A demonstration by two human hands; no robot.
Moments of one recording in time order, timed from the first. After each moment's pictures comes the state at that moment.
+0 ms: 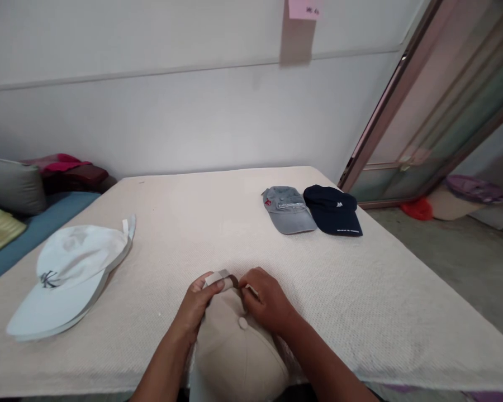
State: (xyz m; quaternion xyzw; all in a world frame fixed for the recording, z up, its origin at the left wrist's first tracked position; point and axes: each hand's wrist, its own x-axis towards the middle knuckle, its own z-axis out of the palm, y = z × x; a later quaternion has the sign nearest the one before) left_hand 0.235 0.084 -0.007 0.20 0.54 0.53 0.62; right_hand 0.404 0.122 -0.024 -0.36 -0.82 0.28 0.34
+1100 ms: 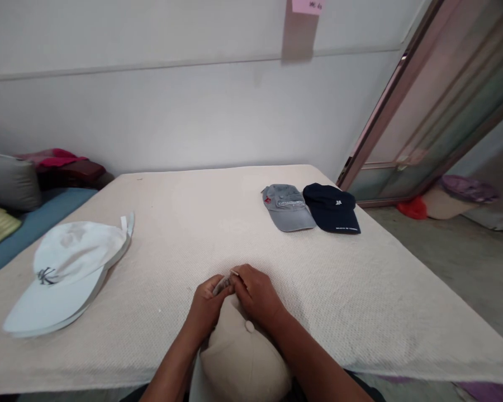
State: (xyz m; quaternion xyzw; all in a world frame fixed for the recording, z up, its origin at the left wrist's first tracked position) left_hand 0.241 0.082 -0.015 0.45 0.57 0.46 0.51; right_hand 0.379 0.122 -0.029 -0.38 -0.80 0.29 0.36
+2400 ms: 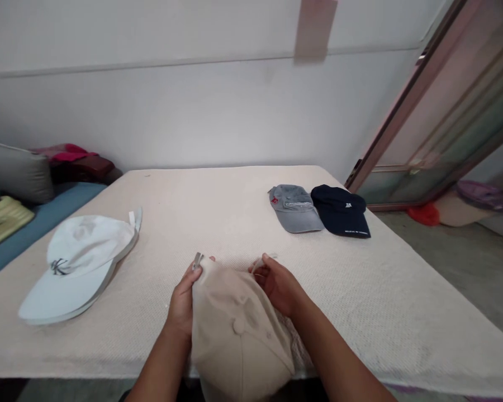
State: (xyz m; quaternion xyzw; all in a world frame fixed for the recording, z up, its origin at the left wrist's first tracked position) left_hand 0.211 0.076 -0.004 0.08 0.38 0.65 0.65; right_hand 0.395 0.145 -0.037 -0.35 -0.18 0.83 0.40
